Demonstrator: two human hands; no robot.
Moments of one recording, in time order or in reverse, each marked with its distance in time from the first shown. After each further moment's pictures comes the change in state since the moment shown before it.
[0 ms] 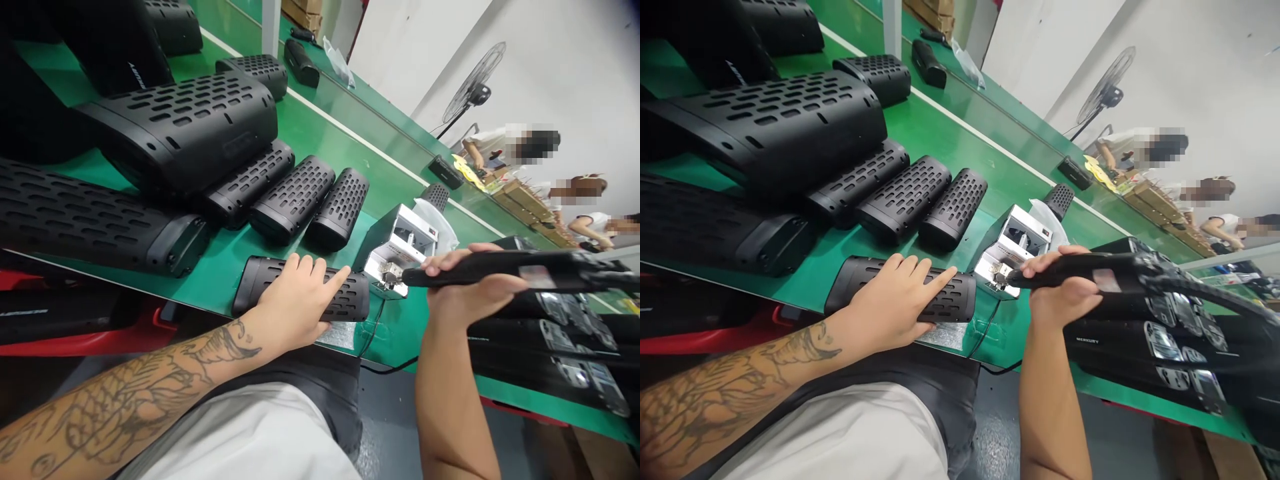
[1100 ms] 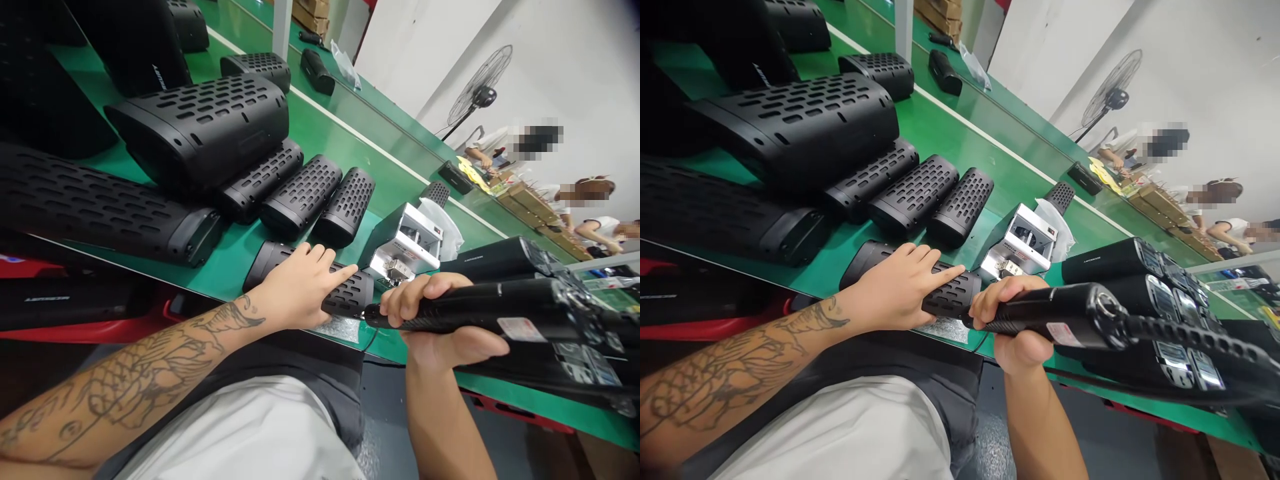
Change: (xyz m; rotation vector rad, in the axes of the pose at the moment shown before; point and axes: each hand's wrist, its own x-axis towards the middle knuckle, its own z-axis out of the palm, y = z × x) left_hand 0.000 -0.021 -0.003 -0.051 0.028 0.105; right_hand -0.060 -0.047 0.026 0.280 -0.554 0.255
